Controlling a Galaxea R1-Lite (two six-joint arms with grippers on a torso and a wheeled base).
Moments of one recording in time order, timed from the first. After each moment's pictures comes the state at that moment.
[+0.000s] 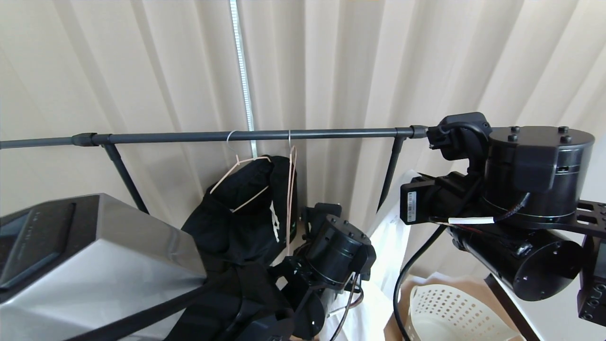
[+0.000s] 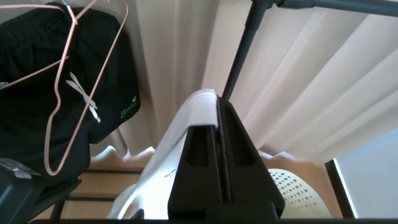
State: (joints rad) left arm -0.96 2.10 -1.09 -0.40 0.46 -0.43; right arm 0.79 1.60 -0.85 -0.48 -0.75 0.11
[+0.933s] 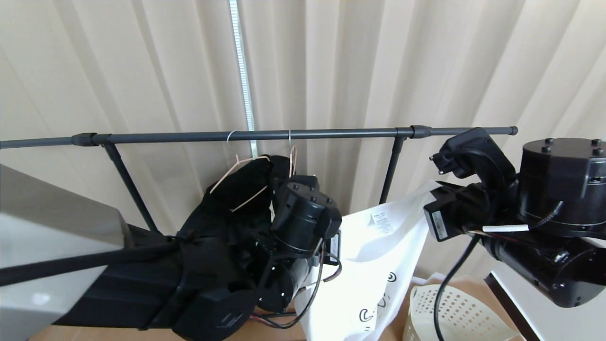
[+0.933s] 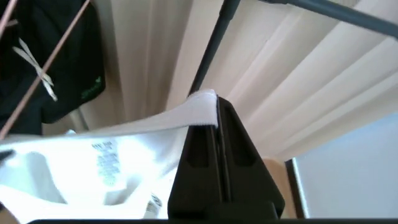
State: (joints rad) left arm -0.88 1.97 -1.05 -0.40 0.46 -0.35; right arm 0.69 1.52 -0.74 -0.47 -0.66 -0.21
